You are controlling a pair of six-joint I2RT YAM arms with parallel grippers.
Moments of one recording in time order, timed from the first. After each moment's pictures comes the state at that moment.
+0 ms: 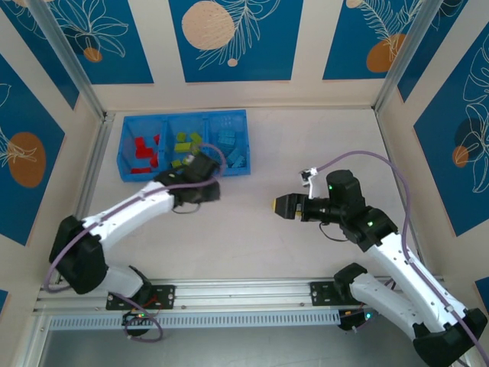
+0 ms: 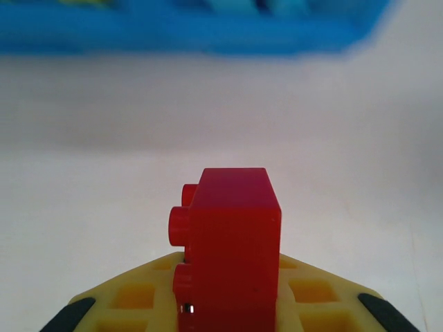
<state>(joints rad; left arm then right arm) -0.63 1.40 1.09 -0.70 -0.14 -0.69 0.54 0.77 0.78 -0.58 -0.55 0.65</state>
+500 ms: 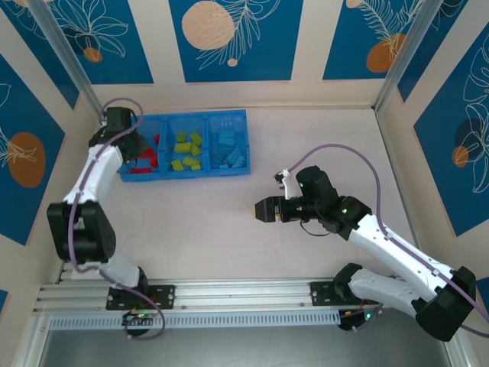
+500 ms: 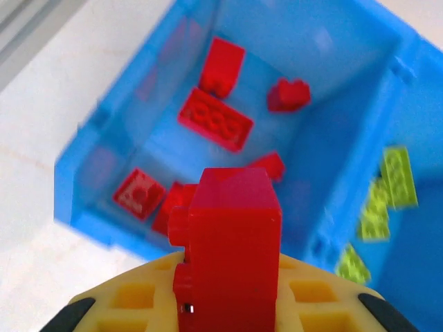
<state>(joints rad) 0.05 1.65 1.42 -0.70 -0.11 -0.57 0.69 0.98 0.84 -0.54 -0.44 0.62</state>
